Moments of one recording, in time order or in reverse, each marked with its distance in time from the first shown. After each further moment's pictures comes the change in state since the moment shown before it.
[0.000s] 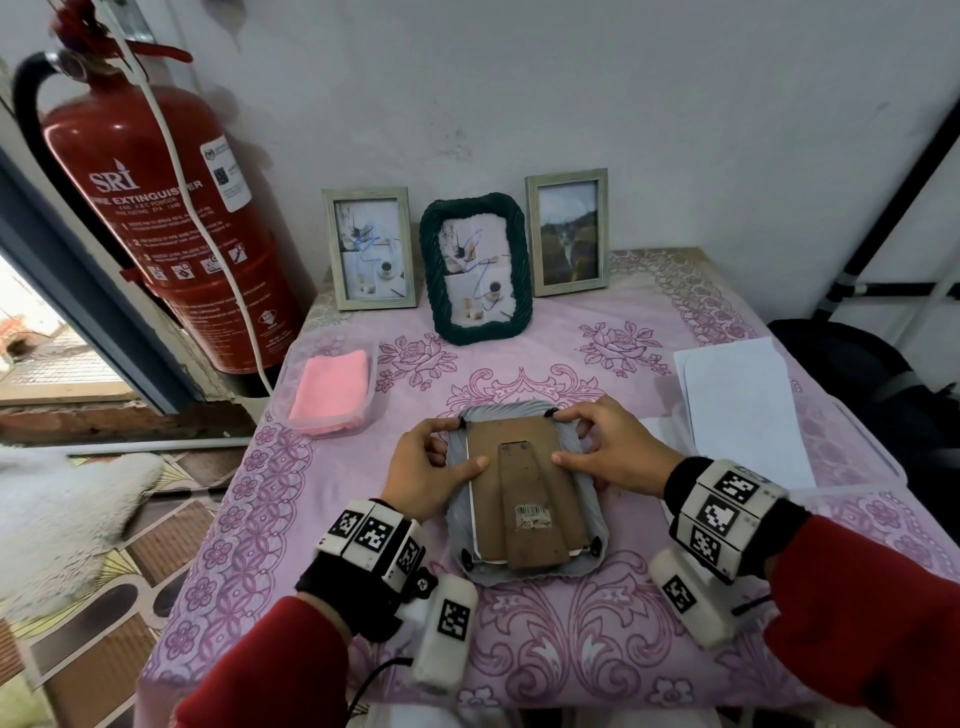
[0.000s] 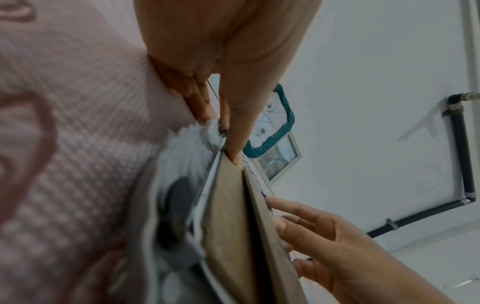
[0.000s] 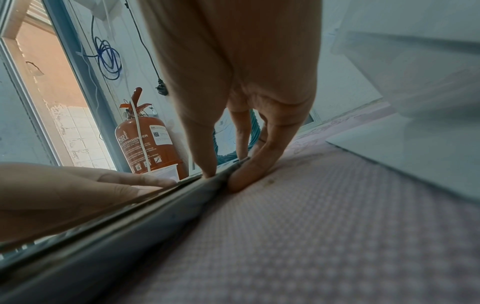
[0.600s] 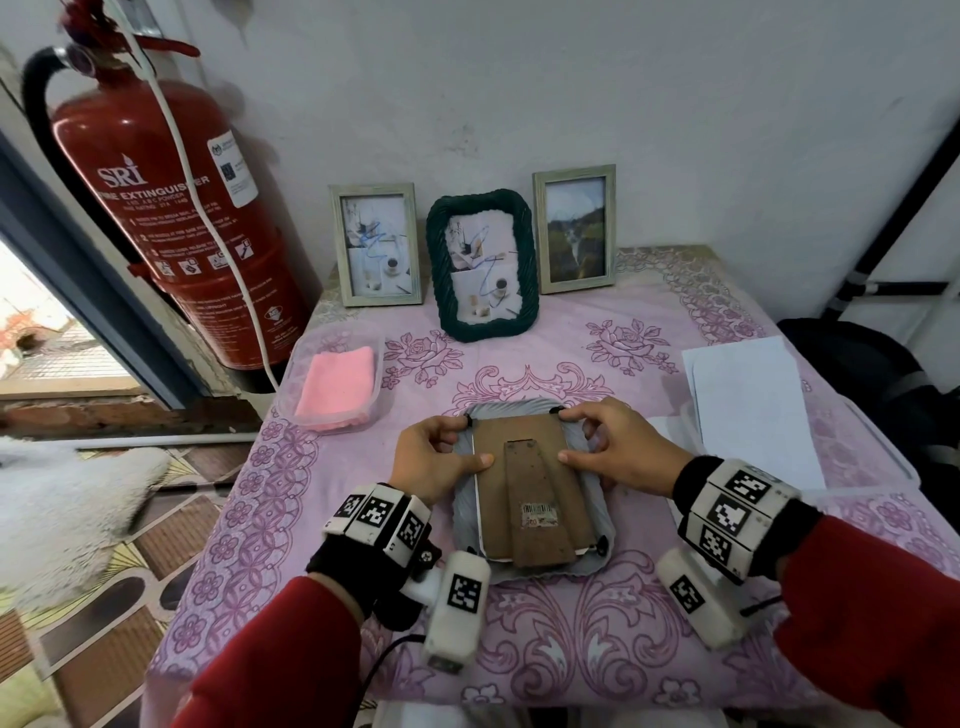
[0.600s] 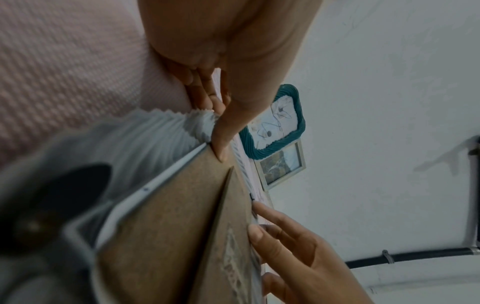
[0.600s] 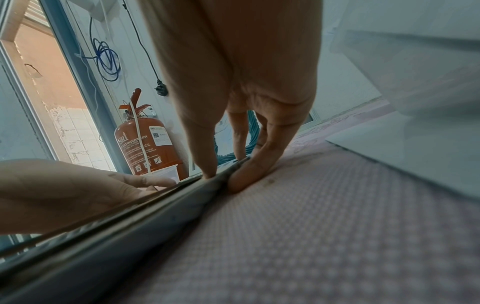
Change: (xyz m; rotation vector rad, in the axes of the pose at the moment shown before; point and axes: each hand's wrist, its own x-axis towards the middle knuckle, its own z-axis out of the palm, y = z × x) left_hand 0.008 0.004 0.003 -0.192 -0.001 -0.143; right_hand 0.002 0.003 0.001 -0.018 -0.012 -0.019
